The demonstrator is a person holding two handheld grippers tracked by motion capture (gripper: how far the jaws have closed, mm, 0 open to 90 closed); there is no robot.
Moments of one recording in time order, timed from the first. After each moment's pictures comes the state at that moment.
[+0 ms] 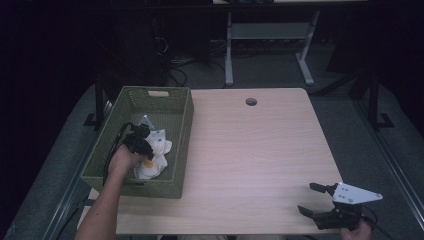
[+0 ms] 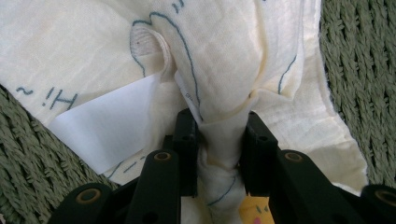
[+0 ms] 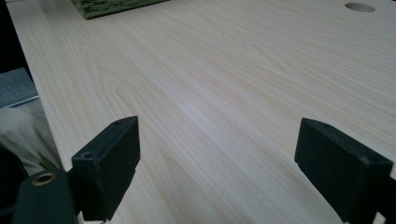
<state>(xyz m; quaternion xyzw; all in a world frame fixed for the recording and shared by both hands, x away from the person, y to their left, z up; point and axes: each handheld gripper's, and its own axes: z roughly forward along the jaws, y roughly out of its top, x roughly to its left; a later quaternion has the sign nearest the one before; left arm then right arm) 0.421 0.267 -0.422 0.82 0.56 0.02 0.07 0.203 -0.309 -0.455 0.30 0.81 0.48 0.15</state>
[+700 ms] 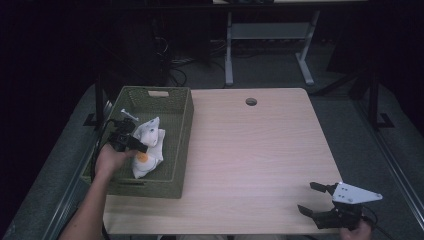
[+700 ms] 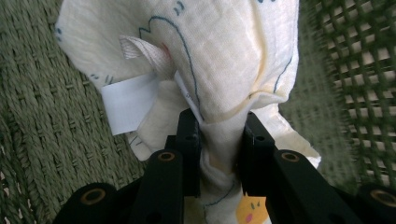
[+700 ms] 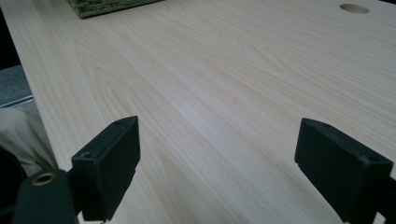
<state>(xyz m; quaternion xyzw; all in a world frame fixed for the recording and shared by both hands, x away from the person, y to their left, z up) 0.398 0.301 -0.381 0.79 0.57 0.03 0.21 0.203 -0.307 -0.452 0.31 0.81 0.47 0.16</state>
